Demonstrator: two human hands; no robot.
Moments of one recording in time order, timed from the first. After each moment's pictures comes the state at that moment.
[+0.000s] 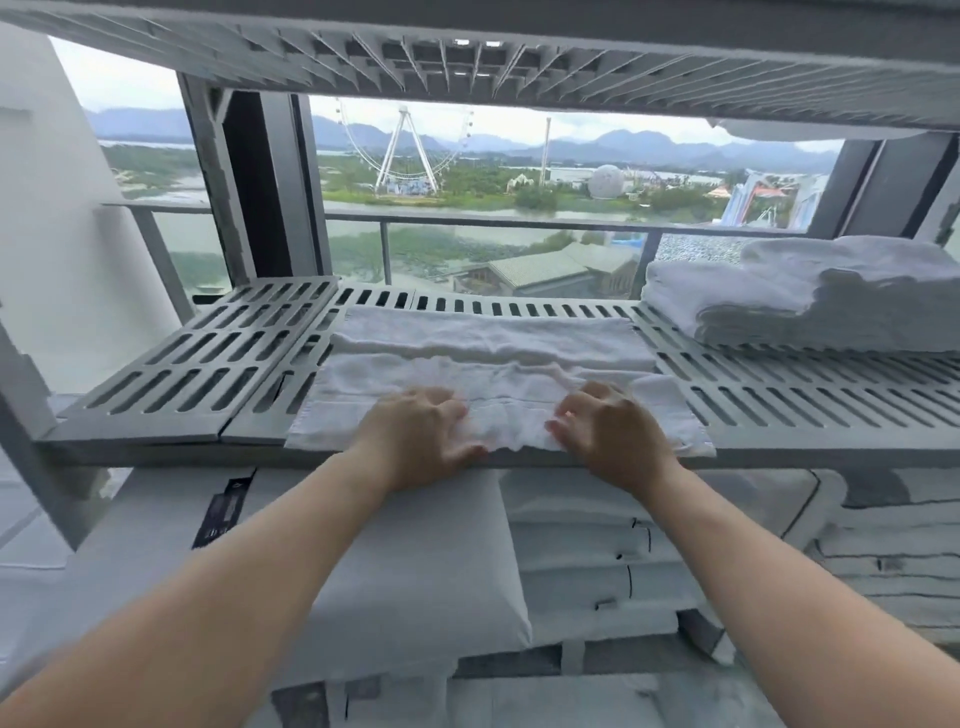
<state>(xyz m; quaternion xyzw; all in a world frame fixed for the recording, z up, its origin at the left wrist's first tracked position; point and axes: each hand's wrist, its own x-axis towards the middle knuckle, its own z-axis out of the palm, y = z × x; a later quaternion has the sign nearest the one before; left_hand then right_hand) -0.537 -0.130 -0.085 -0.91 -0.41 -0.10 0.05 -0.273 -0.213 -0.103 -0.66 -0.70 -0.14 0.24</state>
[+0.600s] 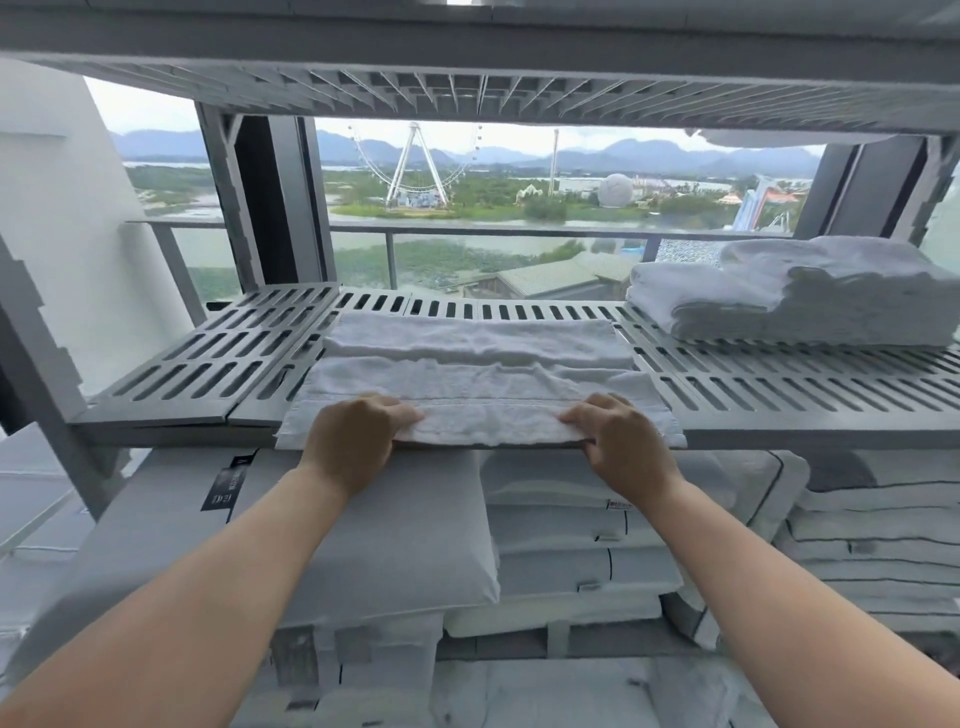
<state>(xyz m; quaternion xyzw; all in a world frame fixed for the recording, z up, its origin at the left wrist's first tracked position) -0.572 -0.178 -0.090 -0.87 -0.41 -0.24 0.14 -0.256 -0.270 -0.113 -0.66 -0.68 -0.12 0.29</state>
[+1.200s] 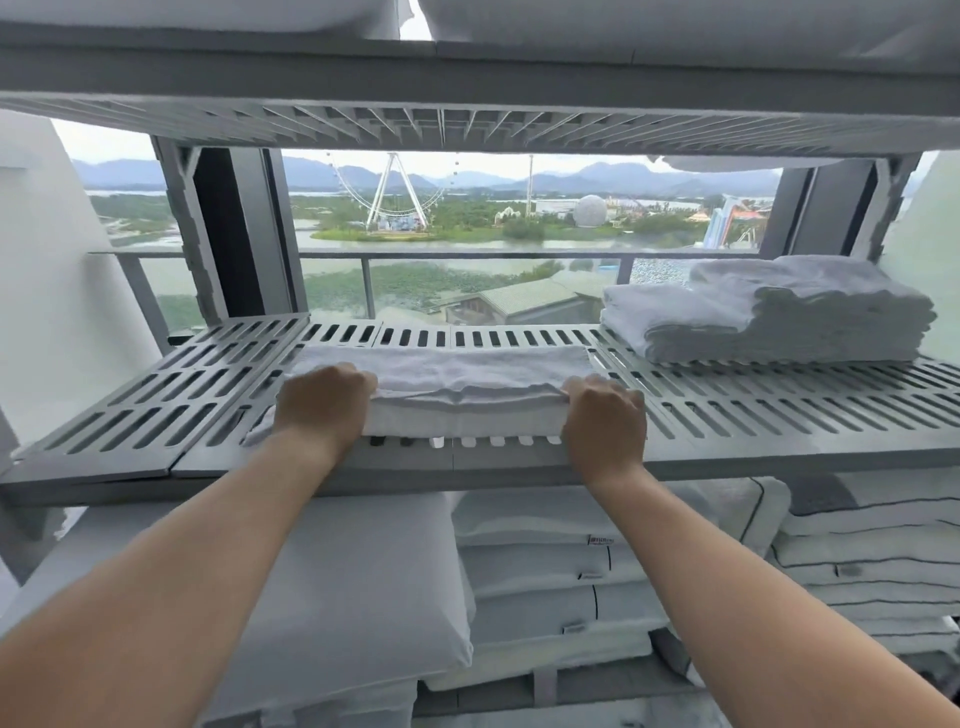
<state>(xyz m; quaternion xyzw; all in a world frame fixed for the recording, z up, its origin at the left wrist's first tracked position) -0.536 -0.128 -0.034 -0.82 -0.50 -0.16 0.24 -0.249 -0.223 -0.080 -0.78 -0.50 -0.28 0.26</state>
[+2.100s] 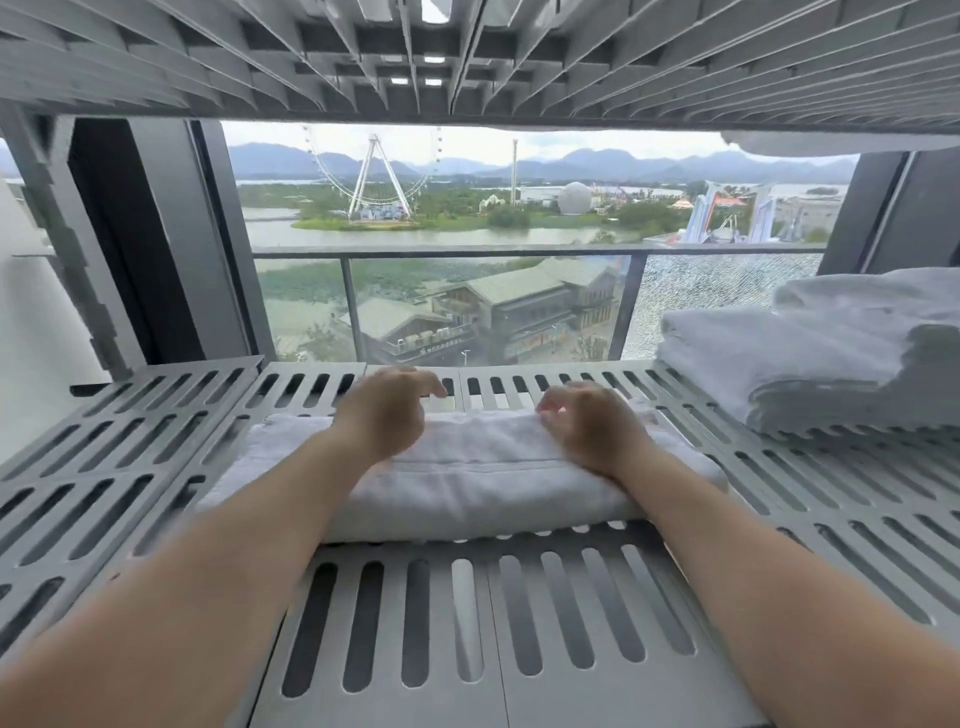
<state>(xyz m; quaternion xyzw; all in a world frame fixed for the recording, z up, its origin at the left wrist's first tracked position) -0.430 0.115 -0.035 -0.88 -0.42 -0.21 -0.04 -0.172 0.020 -0.071 -0.71 -0.65 -0.10 0.24</state>
